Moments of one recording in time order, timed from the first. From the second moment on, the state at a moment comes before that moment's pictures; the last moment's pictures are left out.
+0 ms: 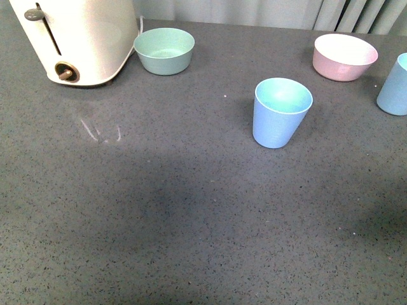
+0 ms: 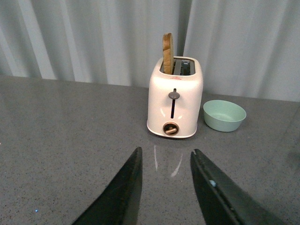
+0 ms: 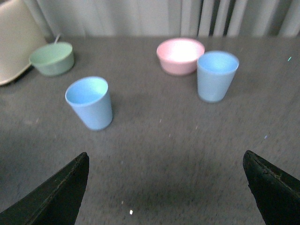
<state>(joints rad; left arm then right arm) 0.00 0.01 0.02 0.00 0.00 -0.01 -0.11 0.19 0.10 -0.12 -0.23 0.00</state>
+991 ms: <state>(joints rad) 0.00 0.01 0.02 0.00 0.00 -0.01 -0.11 1.94 1.06 0.20 -0.20 -0.63</state>
